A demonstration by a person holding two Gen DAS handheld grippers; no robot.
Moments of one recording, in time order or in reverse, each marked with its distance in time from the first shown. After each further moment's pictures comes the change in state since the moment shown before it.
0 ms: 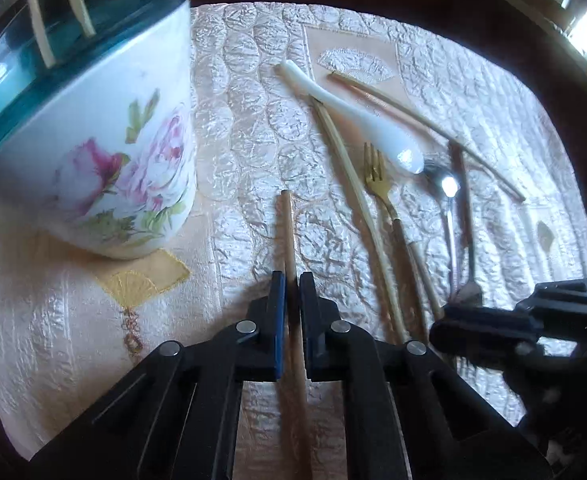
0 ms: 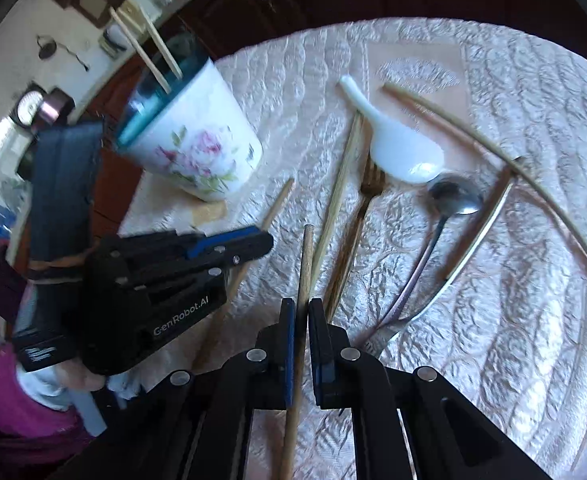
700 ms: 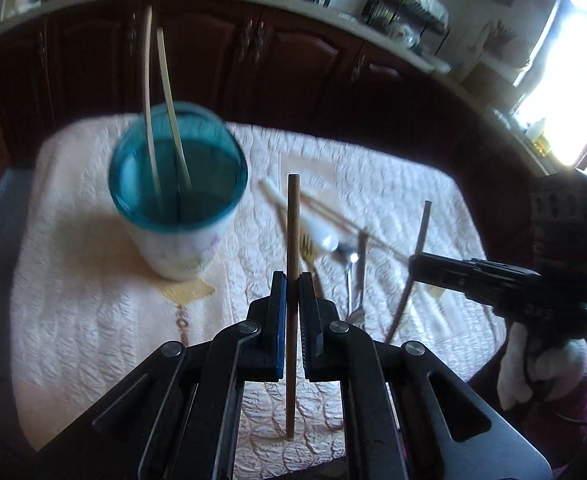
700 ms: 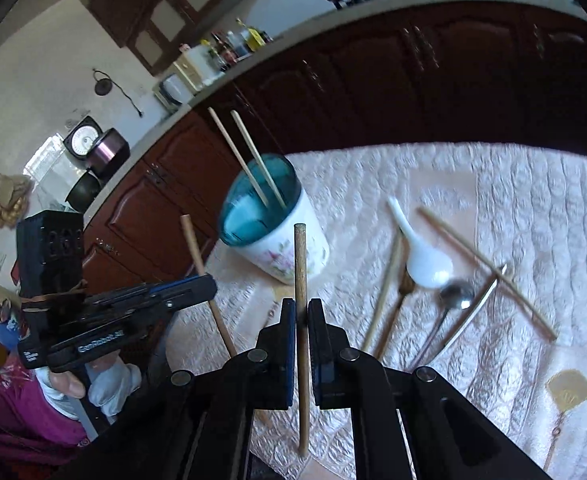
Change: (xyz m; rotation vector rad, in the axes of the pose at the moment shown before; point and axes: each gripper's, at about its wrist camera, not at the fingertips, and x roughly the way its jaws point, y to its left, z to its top) left arm -0.157 0.023 -0.014 -0.069 -0.276 -0.184; right arm -0.115 0.042 0.014 -0.093 -0.244 0.102
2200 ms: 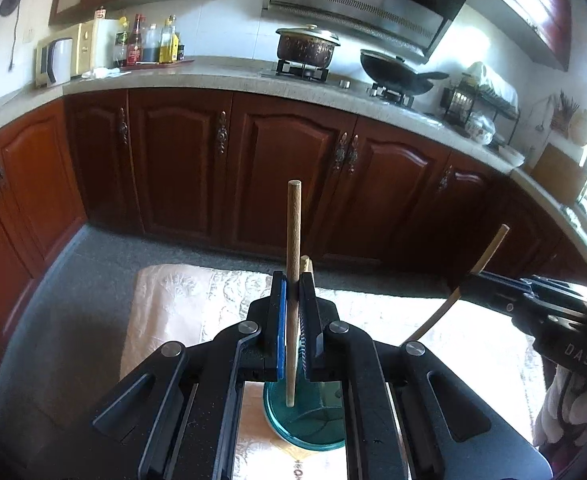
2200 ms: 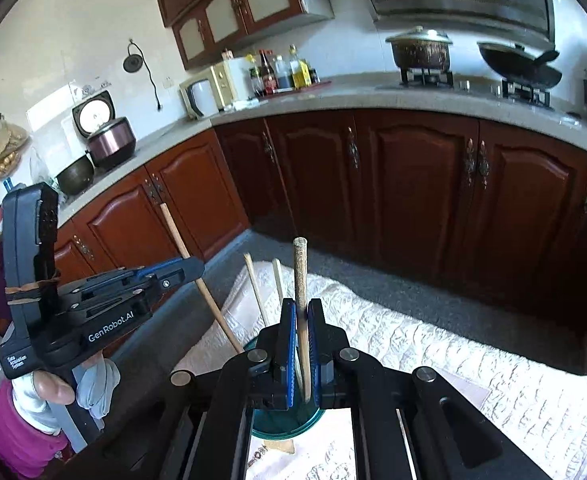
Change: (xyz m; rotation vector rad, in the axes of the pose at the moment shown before) left arm -0.030 0.092 0.133 -0.071 -0.283 0.293; right arm 0.056 0.083 0.165 -0.281 -0.091 -0.099
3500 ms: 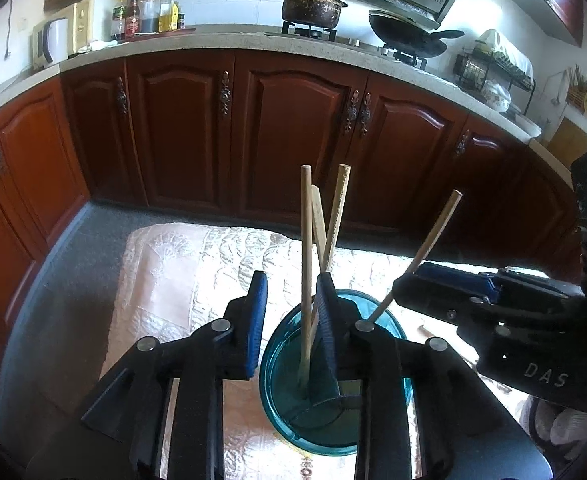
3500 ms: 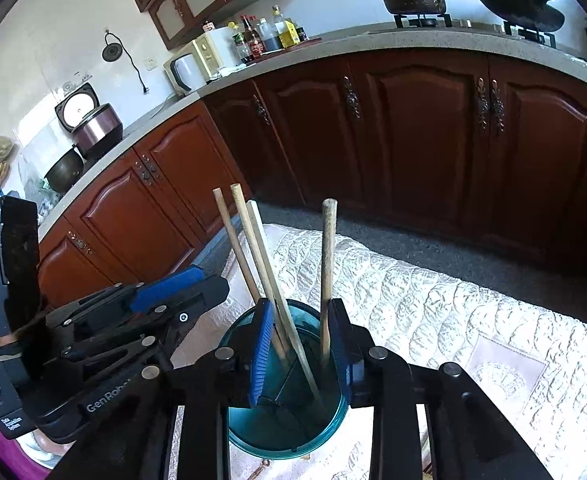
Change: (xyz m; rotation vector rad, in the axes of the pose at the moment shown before) left arm 0.049 -0.006 -0.036 0.008 0.098 0.036; right arm 0.078 -0.008 -0.028 0.091 0.102 0.041
